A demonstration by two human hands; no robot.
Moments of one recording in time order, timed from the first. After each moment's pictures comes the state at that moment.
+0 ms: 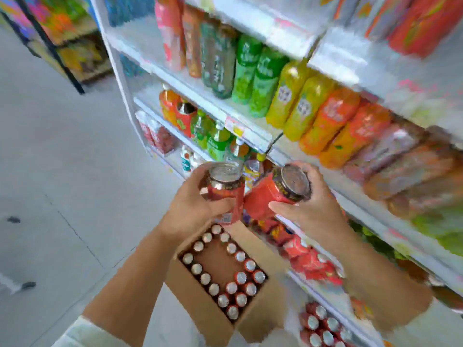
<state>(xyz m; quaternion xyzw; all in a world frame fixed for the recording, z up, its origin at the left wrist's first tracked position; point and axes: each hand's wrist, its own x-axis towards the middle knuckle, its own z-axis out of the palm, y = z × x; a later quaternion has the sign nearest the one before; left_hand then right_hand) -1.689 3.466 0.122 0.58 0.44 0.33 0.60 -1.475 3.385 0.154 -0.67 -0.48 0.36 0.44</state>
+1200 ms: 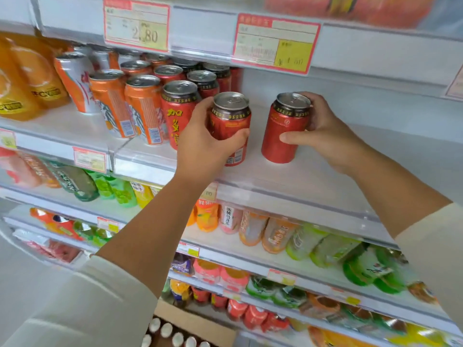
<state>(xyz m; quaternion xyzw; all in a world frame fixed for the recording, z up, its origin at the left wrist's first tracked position) -1.345 3.500 0.305 0.72 0.24 0.46 0.45 -1.162 3.365 0.344 -0.69 -0.45 0.20 0.53</state>
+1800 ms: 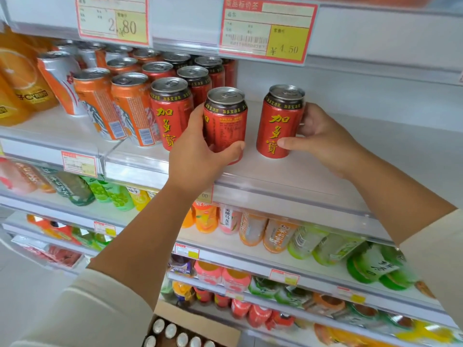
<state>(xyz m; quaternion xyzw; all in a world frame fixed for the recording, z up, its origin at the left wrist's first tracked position) -1.348 3.503 0.292 0.79 0.26 0.41 0.39 -1.158 3.361 0.327 -0.72 -0.43 0.20 0.51</state>
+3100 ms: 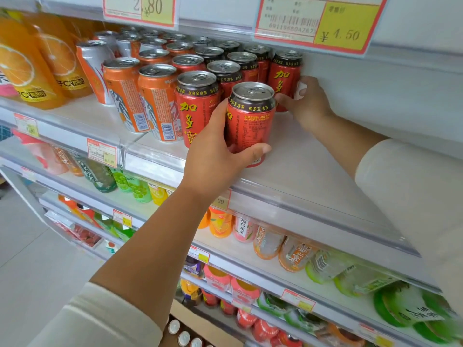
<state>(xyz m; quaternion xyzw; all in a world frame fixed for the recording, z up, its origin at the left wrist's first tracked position) -1.348 3.508 0.291 0.78 0.25 0.42 0.39 -1.112 3.505 0.322 -0.79 -0.38 0.04 0.47</state>
